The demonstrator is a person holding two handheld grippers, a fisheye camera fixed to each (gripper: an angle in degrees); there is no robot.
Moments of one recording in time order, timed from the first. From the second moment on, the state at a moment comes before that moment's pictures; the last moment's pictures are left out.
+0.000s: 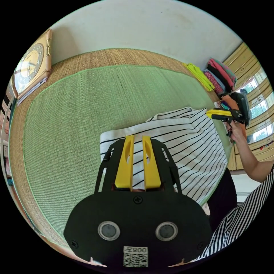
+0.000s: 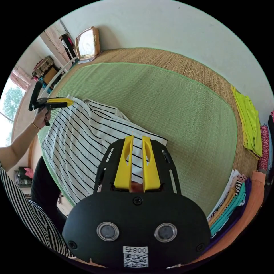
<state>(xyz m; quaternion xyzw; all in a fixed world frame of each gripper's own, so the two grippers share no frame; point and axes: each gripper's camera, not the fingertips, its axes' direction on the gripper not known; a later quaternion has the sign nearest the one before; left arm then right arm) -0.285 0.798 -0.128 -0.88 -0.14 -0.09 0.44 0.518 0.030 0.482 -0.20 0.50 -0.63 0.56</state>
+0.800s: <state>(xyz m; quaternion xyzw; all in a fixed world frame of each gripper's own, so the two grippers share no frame) -0.308 0.805 -0.182 -0.85 -0.19 -0.10 0.47 0.485 0.070 0.450 -0.16 0.47 -0.60 0.63</state>
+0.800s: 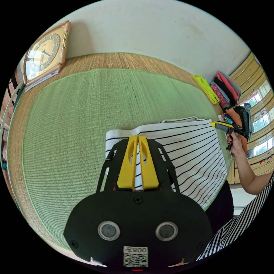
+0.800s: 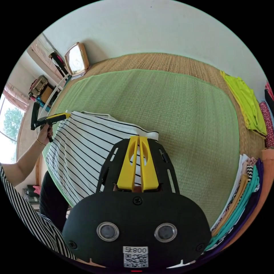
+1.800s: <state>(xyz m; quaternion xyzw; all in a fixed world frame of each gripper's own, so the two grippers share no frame) -0.343 0.806 -0.249 -0.83 -0.29 -0.11 0.46 0.419 0.047 0.387 -0.15 0.46 -0.50 0.72</state>
